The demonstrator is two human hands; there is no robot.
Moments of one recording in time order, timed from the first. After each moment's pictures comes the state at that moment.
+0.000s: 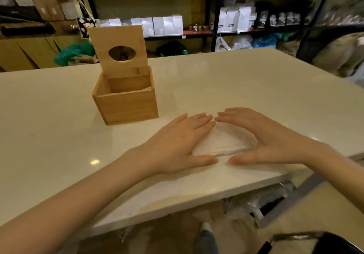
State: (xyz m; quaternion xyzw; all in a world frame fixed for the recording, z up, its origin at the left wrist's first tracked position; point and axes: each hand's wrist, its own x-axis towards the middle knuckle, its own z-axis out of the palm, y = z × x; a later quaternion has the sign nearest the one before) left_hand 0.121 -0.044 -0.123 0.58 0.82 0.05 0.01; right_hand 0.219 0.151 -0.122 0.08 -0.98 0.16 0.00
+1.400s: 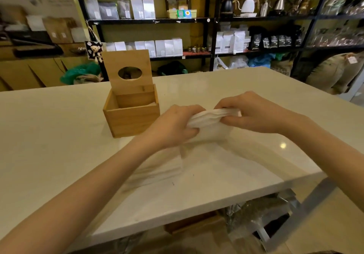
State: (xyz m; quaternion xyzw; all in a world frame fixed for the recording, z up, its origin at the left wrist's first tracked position) left_hand 0.099 -0.035 -0.092 0.50 0.83 0.24 0.01; right_hand 0.187 0.141 -0.069 0.05 -0.99 0.11 0.09
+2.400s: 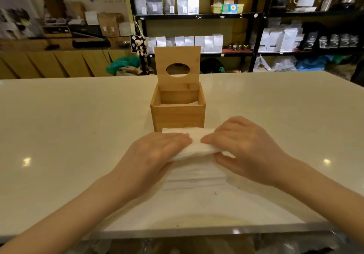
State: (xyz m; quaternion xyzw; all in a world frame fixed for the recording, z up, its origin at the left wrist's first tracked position) left_hand 0.101 -0.161 -0.127 0.50 0.84 0.13 -0.18; right_hand 0.151 0.055 -0.117 0.30 -0.91 0.01 0.29
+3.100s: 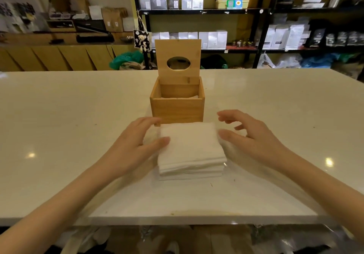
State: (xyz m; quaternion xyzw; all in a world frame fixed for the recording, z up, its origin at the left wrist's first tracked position) left_hand 0.093 -0.170 -0.128 0.25 0.90 0.37 0.01; right_hand 0.145 0.078 -0.135 0.05 -0.92 0.37 0.13
